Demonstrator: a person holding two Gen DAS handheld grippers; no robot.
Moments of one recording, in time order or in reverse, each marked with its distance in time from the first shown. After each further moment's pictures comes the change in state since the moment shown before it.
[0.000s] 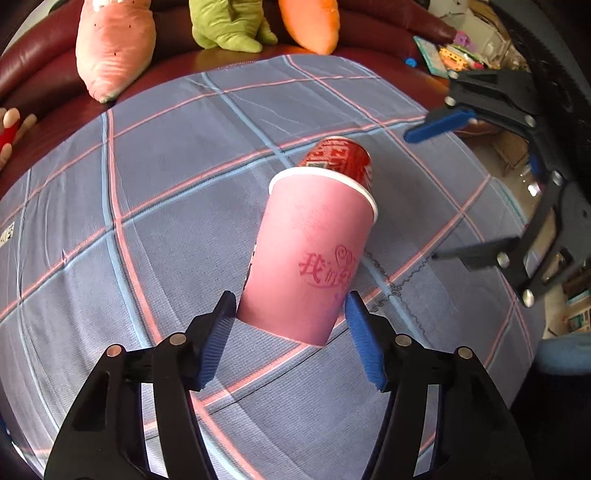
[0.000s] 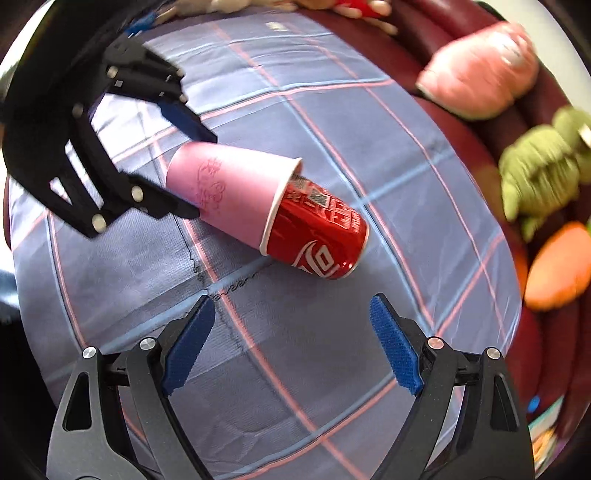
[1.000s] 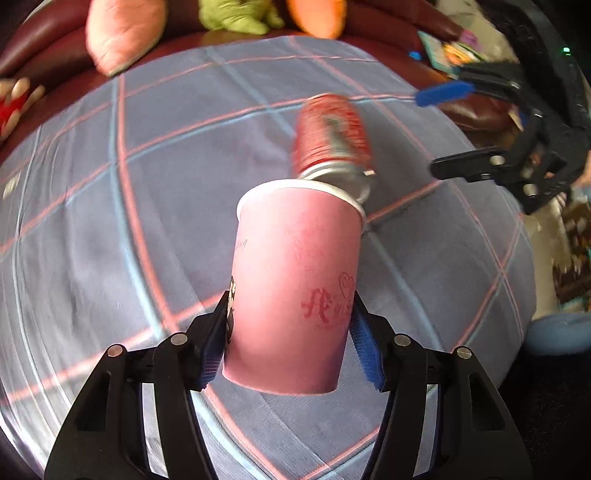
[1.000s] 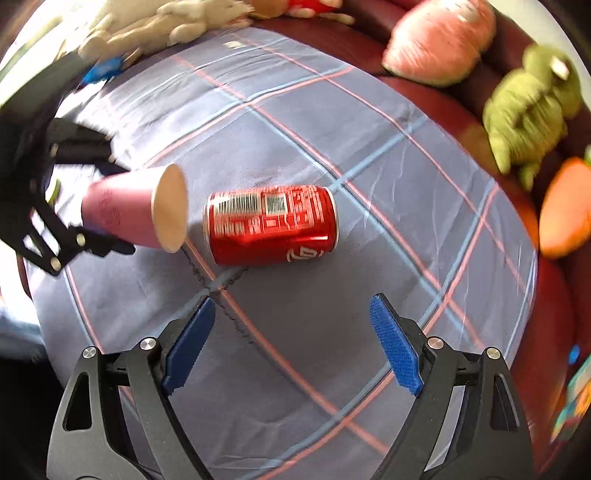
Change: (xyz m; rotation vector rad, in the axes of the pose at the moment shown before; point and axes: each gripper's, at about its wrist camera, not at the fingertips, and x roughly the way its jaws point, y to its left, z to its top) left arm -0.011 -0.013 -0.047 -0.077 0.043 -0.014; right arm -0.021 -0.018 -0.028 0.350 -0.046 0.082
